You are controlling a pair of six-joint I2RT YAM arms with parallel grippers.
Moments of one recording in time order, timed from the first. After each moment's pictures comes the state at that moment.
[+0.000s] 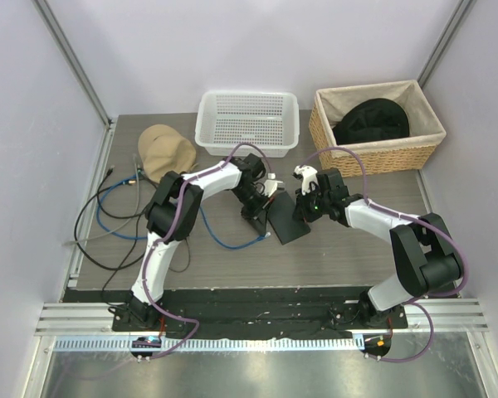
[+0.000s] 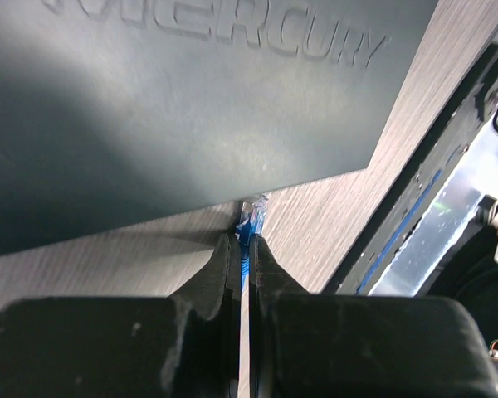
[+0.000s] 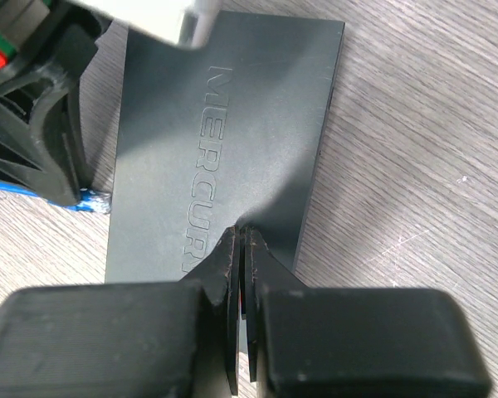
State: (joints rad) left arm -0.64 2.26 1.68 -0.90 0.72 0.12; right arm 0.36 1.51 0.75 -0.07 -0.34 -0.03
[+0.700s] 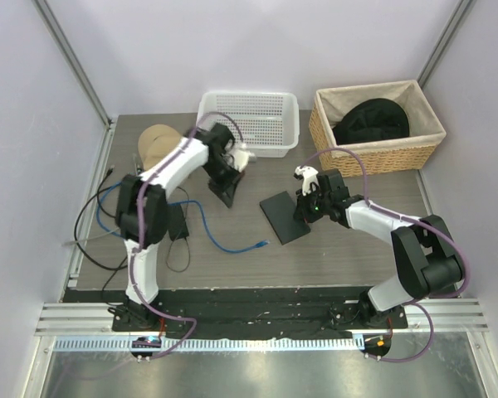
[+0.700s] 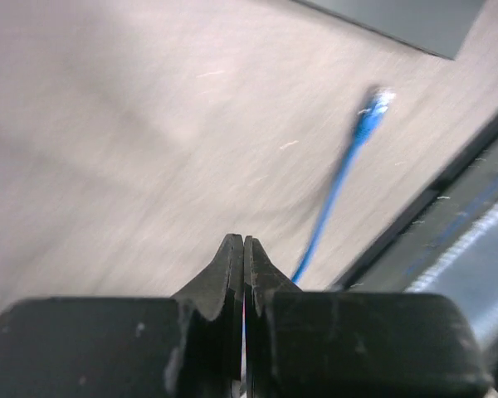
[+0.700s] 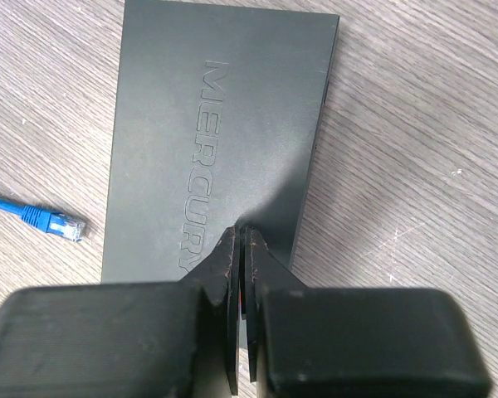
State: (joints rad) left arm -0.48 2.08 1.77 -1.17 0.48 0.29; right arm 0.36 1.50 0.74 -0.07 -0.32 -0.03
